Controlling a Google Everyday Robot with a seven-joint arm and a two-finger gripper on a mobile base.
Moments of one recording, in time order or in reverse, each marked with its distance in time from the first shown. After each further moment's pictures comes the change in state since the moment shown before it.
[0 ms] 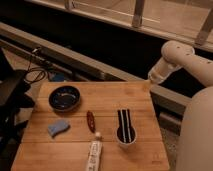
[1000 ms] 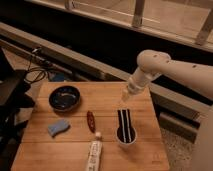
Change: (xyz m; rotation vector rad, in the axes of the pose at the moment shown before) arm -0.016 0.094 0.016 -0.013 -0.022 -0.011
